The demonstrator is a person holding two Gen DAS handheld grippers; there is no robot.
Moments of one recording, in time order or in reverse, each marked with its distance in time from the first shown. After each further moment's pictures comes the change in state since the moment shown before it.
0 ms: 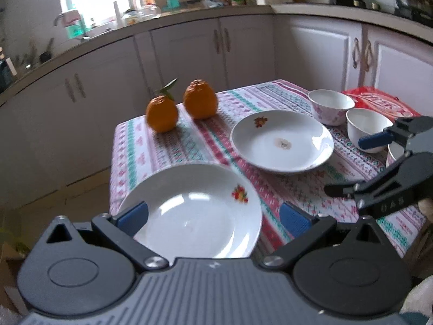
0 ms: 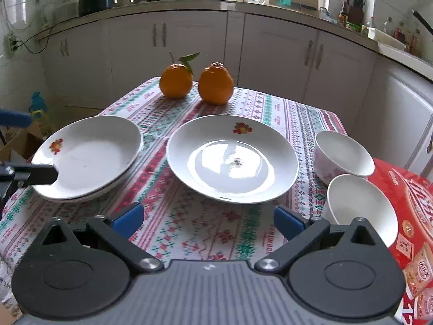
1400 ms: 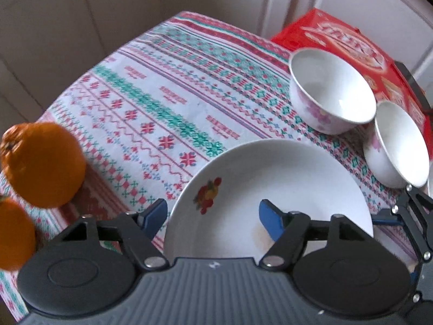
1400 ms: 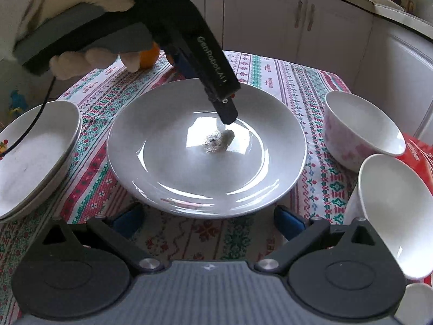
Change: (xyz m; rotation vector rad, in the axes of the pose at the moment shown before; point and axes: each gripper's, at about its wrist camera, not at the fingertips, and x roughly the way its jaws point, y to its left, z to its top) left arm 0.268 -0.053 0.161 0.361 0.438 -0.484; right arm 0.087 -0.025 0.005 0.068 0.107 -0.017
